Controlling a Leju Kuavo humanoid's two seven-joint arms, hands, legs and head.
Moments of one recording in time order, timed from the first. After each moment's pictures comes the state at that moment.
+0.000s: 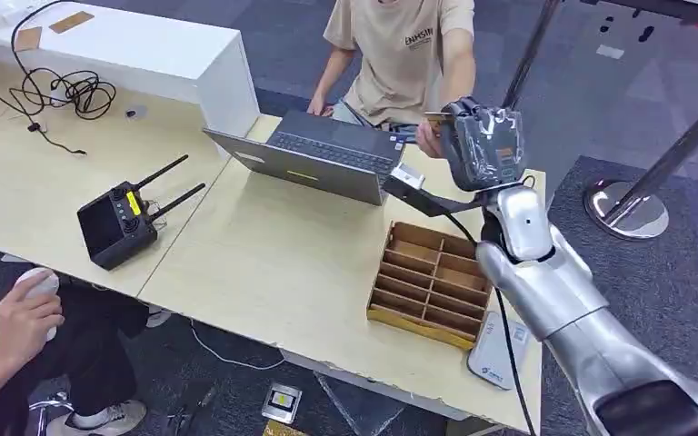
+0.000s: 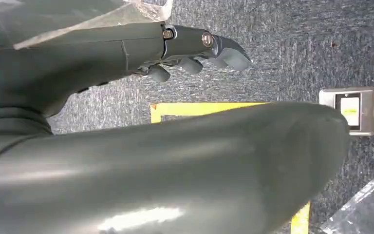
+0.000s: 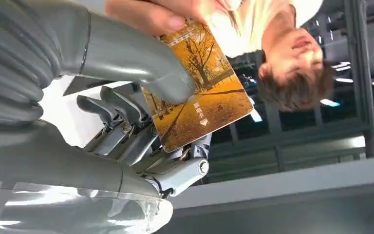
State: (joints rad) left arm -0.20 0.05 -0.96 -0.20 0.78 0.35 -0.03; right arm -0.88 -0.14 0.65 -0.83 1.04 -0.54 0.00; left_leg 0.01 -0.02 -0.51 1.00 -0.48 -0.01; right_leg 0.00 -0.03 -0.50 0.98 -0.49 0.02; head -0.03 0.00
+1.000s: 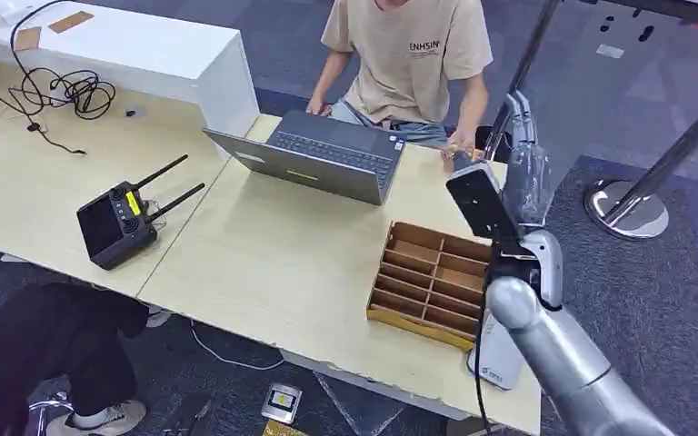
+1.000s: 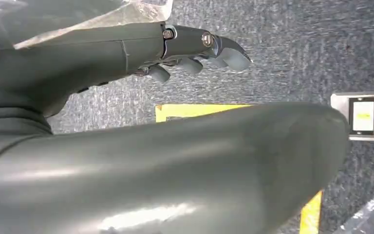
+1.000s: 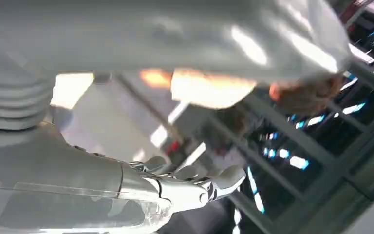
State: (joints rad) left arm -0.15 0.05 -0.98 -0.20 0.81 0.39 -0.07; right arm -0.60 -0.17 0.50 -1.24 0.44 -0.56 -0.07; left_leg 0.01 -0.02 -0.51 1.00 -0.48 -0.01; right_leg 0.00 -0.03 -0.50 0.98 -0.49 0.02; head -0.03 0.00
